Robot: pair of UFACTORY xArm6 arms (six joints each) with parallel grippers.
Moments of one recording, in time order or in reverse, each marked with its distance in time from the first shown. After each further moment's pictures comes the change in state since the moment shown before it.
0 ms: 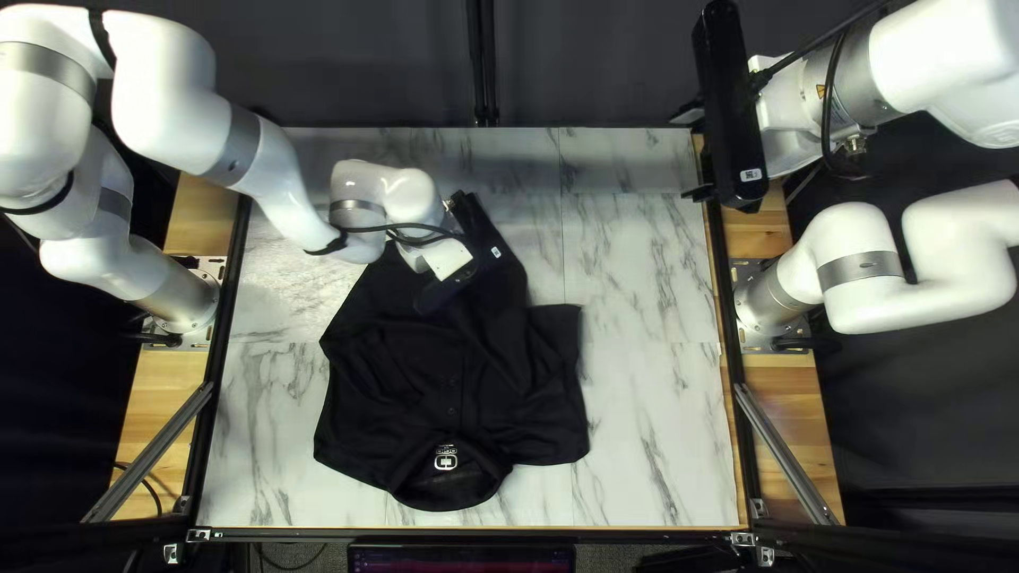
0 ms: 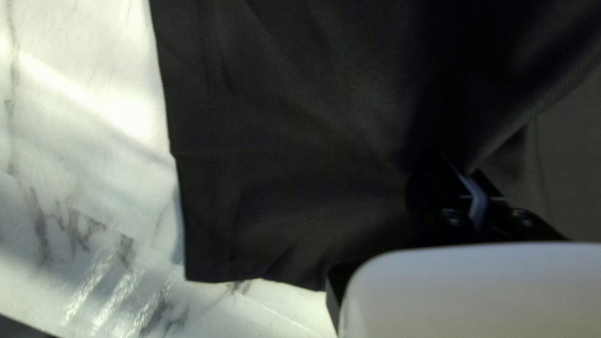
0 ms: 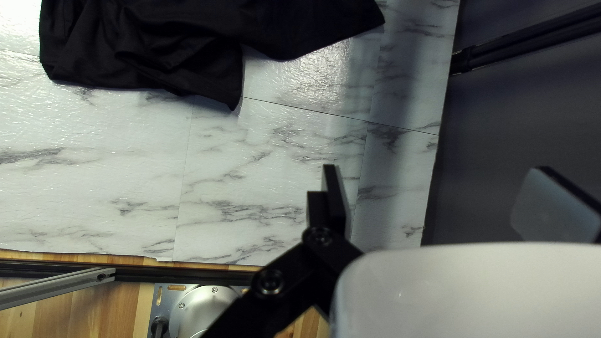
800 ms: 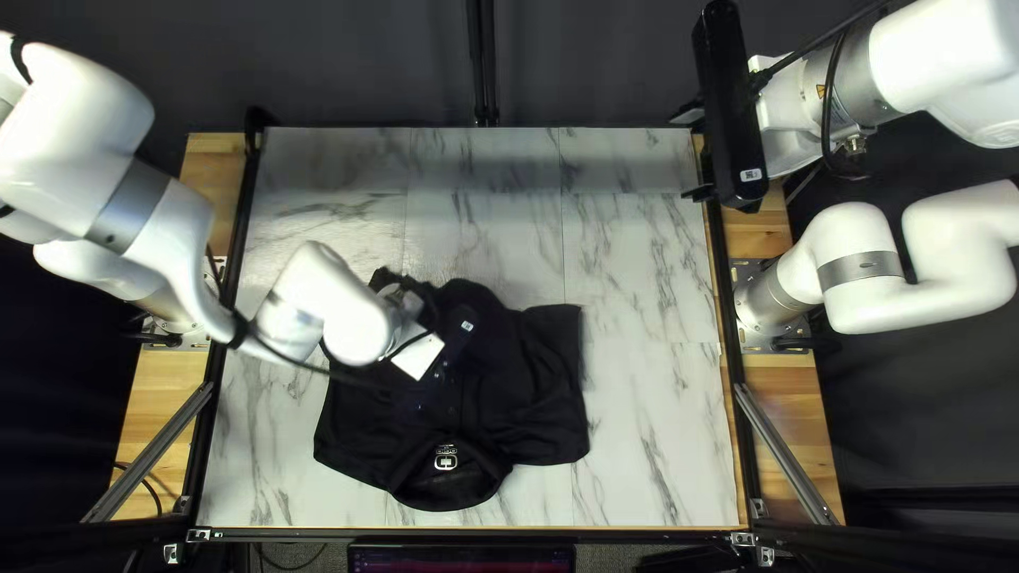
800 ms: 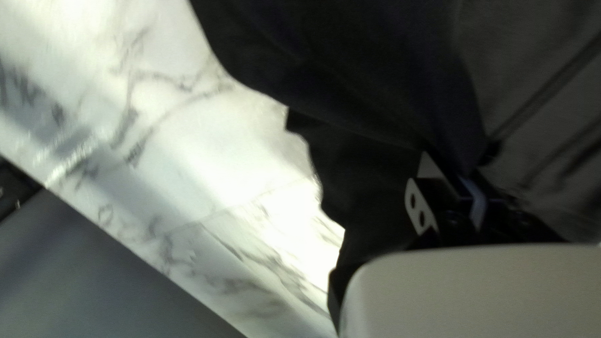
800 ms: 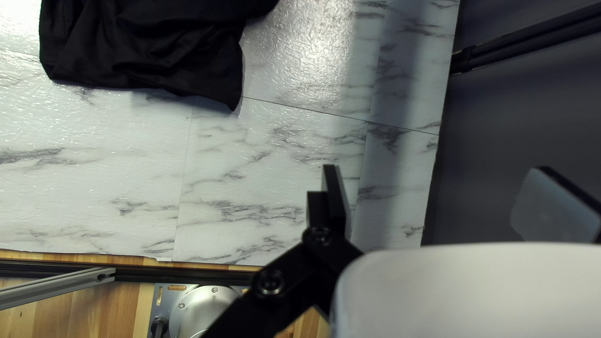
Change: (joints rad) left arm -0.455 -0.178 -0.030 0.213 0.421 -0.862; right arm 0.000 0.000 0.000 0.000 0.000 0.000
